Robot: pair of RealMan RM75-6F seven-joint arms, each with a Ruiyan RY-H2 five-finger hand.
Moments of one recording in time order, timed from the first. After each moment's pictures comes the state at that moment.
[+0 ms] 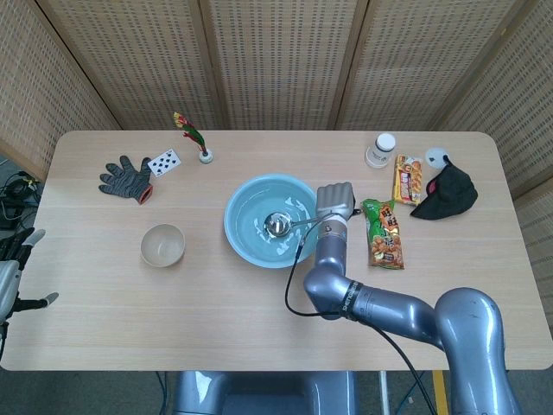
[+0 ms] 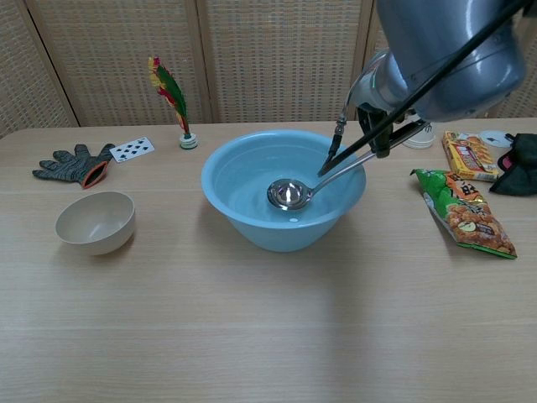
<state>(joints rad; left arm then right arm) -0.17 -0.98 -0.07 -1.76 1.26 1.27 0.02 1.28 -1.69 0.49 -1.27 0.19 1.18 -1.50</state>
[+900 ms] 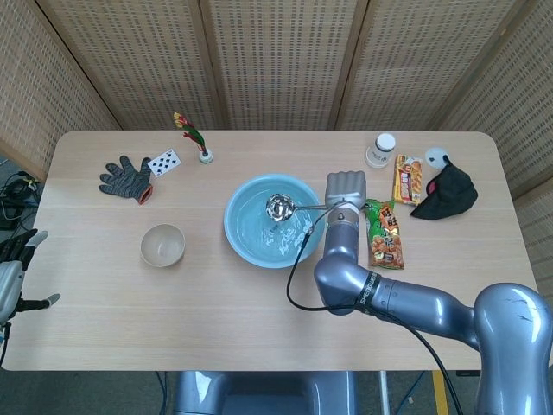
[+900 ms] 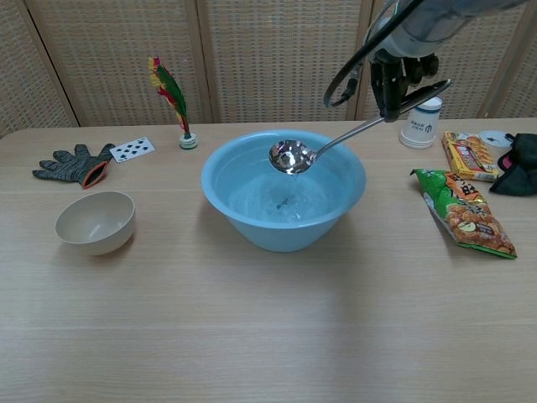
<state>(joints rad) -0.18 -0.99 -0.07 -1.76 1.25 1.25 0.04 1.29 -1.54 0.59 -1.43 0.31 1.26 -1.50</state>
